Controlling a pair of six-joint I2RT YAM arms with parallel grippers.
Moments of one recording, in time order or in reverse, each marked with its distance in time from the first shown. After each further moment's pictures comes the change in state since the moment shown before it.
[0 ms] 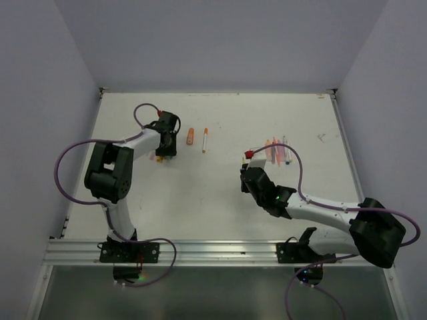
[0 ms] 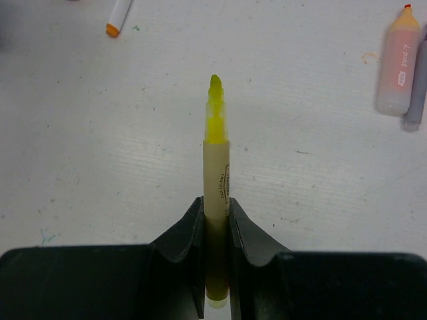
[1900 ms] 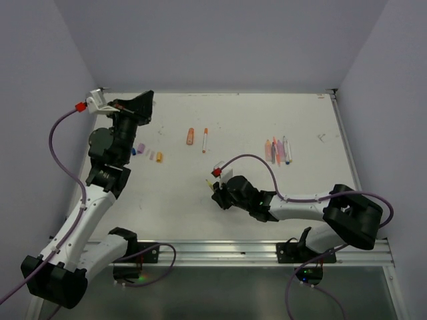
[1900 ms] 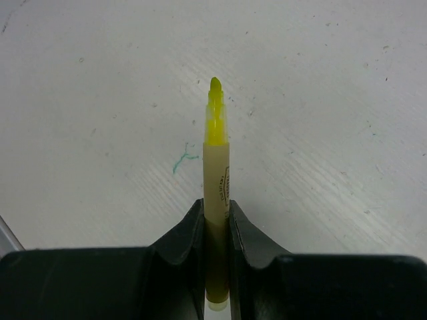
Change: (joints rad) left arm -0.001 -0.966 -0.364 0.837 0.082 -0.412; right arm 0.132 0.211 0.027 0.211 -0.417 -0.178
